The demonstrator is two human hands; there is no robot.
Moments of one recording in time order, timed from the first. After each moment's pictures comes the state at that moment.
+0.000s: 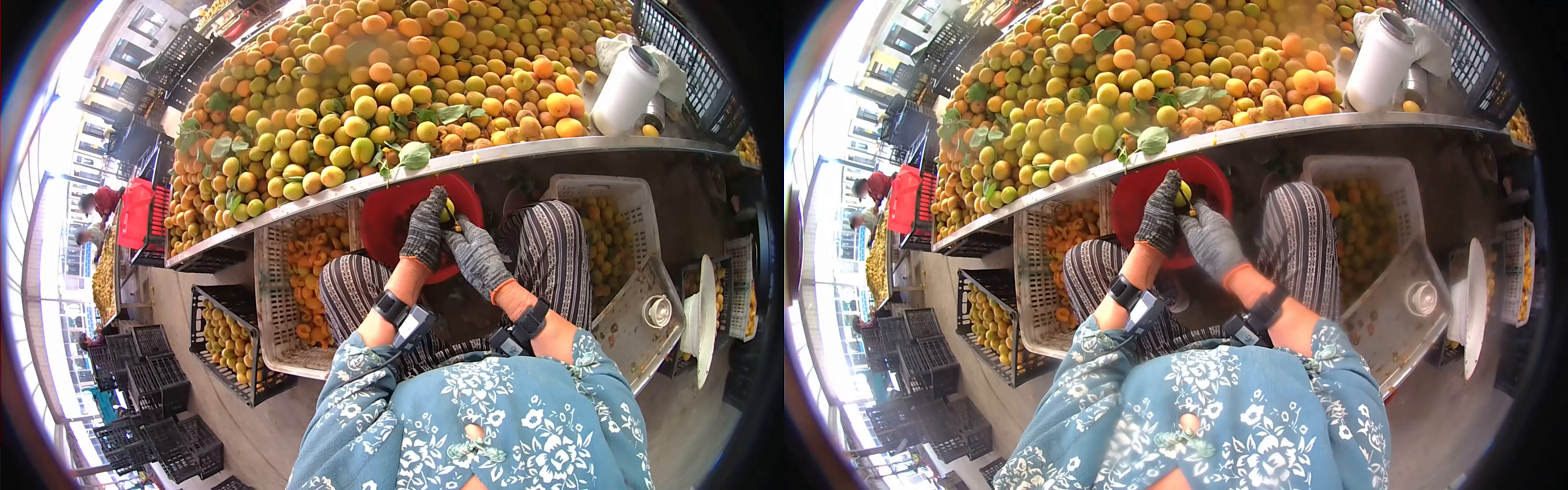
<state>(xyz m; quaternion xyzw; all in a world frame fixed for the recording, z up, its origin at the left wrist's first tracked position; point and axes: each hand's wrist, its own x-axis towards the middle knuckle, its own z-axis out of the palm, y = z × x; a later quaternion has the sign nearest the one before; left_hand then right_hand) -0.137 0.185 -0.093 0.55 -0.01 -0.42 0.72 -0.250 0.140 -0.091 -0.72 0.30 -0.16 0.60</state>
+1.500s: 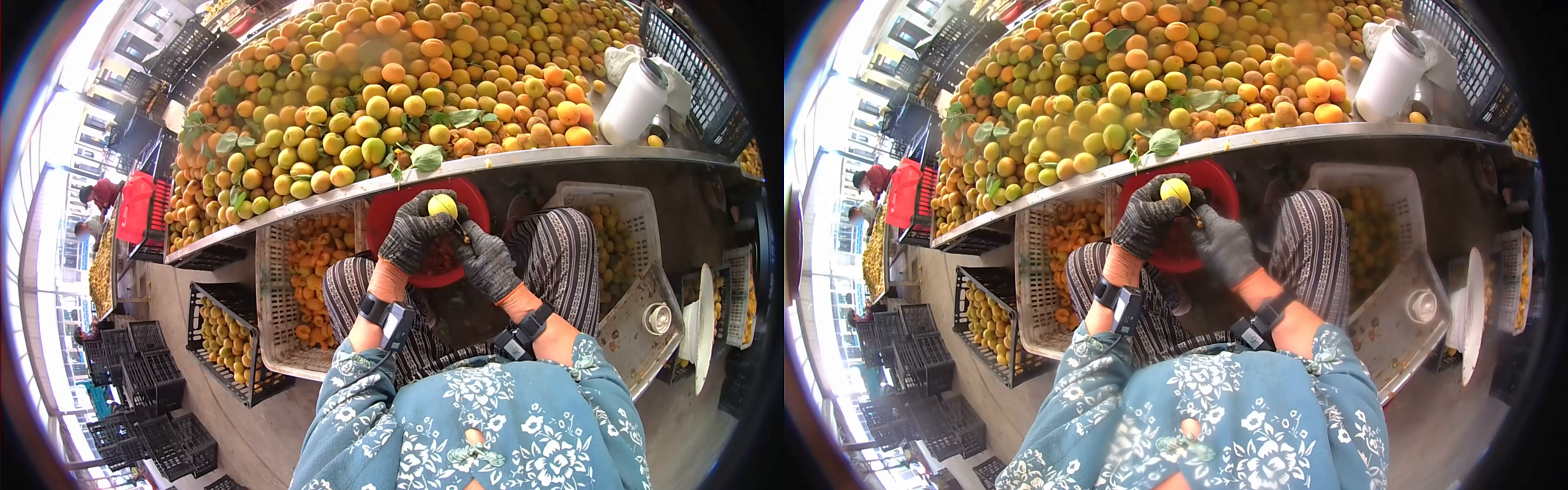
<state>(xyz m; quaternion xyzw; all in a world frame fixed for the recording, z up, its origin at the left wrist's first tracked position) -0.106 0.219 -0.059 0.43 -0.22 -0.52 0.70 -0.253 0.140 -0.088 -0.83 0.24 -0.24 0.44</state>
